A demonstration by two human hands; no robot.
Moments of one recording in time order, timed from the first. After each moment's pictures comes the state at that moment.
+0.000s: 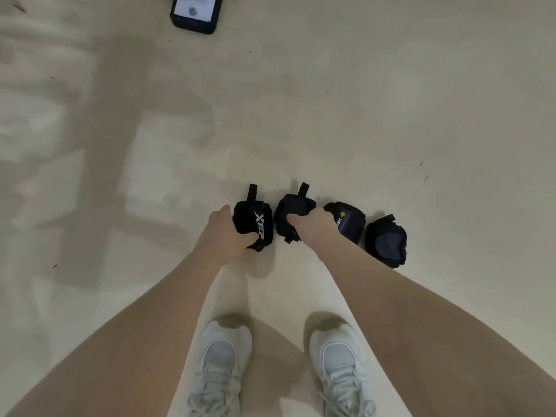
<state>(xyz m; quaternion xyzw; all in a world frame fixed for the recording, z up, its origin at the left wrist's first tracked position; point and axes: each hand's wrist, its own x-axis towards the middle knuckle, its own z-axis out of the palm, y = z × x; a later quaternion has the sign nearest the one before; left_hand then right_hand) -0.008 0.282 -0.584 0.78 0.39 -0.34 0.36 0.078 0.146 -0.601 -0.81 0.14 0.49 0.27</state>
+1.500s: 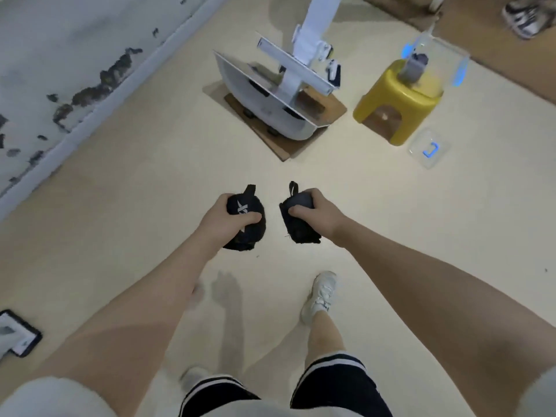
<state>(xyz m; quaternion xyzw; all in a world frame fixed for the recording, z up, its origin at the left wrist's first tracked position) 0.048 -0.231 -0.001 0.75 -0.05 -0.49 0.44 -0.089 -0.397 0.013 -0.65 0.43 0.13 0.61</state>
